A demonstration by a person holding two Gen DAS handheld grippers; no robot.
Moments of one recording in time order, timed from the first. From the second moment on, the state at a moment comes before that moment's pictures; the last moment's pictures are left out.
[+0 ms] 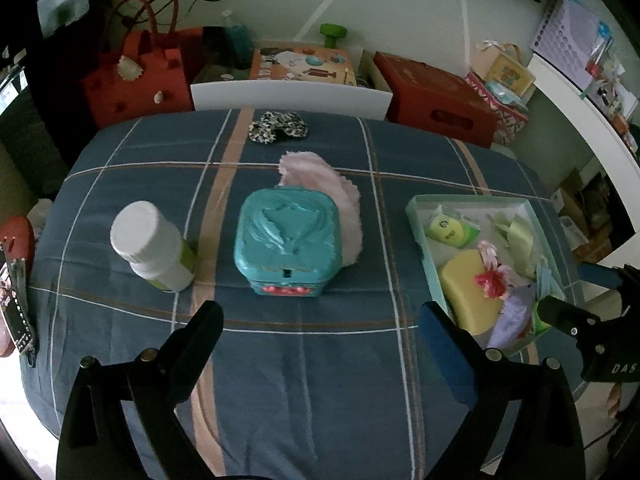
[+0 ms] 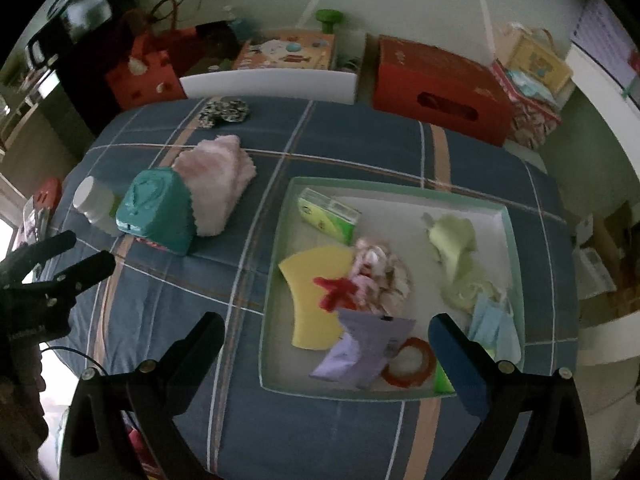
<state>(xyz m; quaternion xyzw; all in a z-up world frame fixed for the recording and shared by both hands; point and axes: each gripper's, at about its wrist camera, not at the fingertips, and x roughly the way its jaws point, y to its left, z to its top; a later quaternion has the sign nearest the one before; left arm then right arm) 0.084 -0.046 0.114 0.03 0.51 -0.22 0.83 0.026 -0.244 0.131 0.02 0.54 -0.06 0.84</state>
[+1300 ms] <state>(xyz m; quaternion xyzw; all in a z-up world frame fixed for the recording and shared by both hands) 0.186 0.021 0.145 0.01 0.48 -0.21 0.85 0.143 -0.206 0.186 0.08 0.50 -0.03 0.86</state>
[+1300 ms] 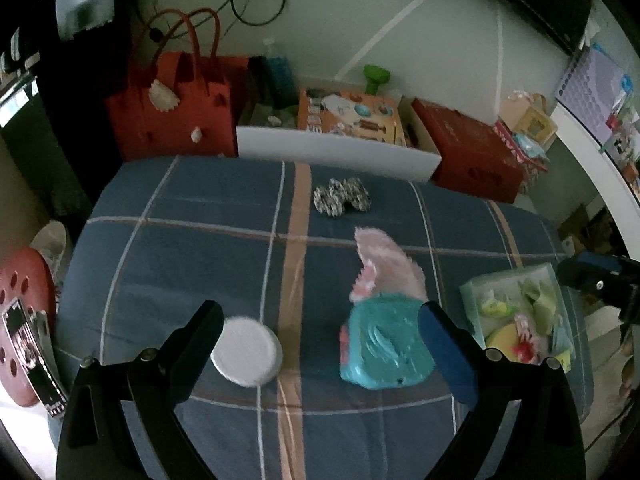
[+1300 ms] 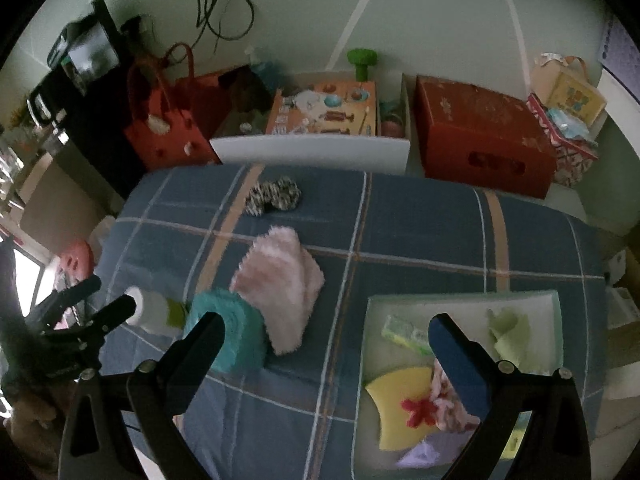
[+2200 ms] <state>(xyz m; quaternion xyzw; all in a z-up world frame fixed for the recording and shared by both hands) 0.302 0.000 0.176 -0.01 0.50 -0.20 0.84 0.244 -0.199 0.220 0.05 0.48 -0.03 0.87</state>
